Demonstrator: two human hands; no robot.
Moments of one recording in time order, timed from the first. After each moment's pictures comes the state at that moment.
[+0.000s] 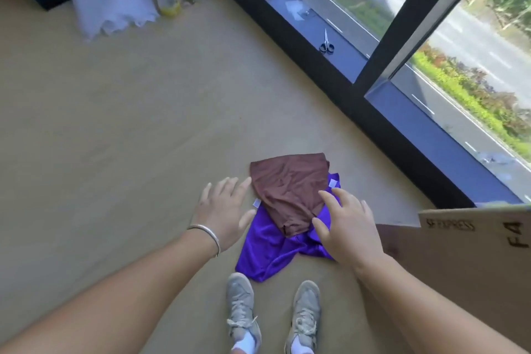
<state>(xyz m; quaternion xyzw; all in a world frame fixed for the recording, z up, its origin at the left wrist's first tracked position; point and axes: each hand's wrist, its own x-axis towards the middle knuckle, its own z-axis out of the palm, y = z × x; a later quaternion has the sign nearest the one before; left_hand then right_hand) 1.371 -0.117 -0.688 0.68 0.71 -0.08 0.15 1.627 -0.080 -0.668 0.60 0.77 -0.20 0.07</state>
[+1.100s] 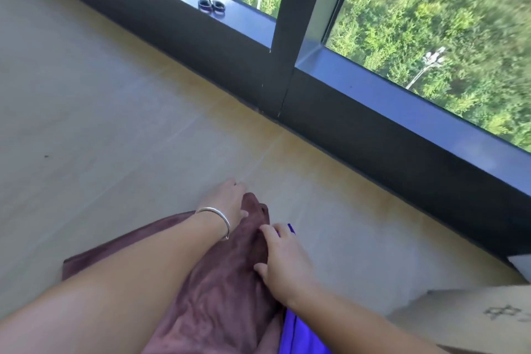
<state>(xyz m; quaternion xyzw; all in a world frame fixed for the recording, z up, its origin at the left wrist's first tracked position) 1.548 0.192 -1.194 0.77 0.60 -0.03 0.22 1.687 0.079 -1.176 0.68 0.69 -0.26 0.00</state>
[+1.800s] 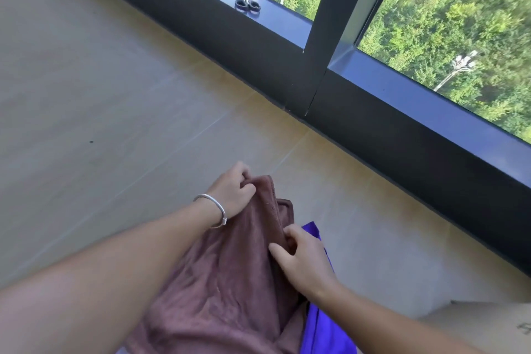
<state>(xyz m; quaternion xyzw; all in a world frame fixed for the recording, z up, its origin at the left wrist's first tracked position) 1.502 0.185 -1.172 0.64 0.61 0.22 0.42 1.681 0.072 -1.175 0.68 0.60 -0.37 -0.20</state>
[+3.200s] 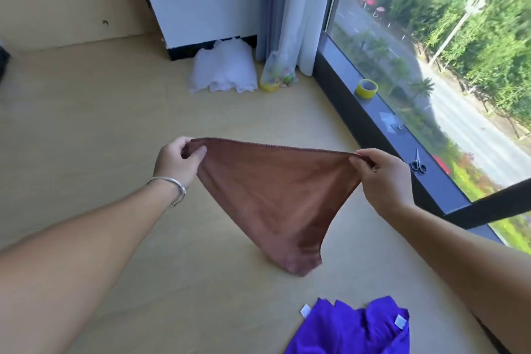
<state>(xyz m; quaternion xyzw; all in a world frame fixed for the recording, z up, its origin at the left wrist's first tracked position) 1.031 -0.016 -0.629 0.27 0.82 0.47 0.20 1.348 0.152 -0.617 0.53 0.74 -0.31 -0.28</state>
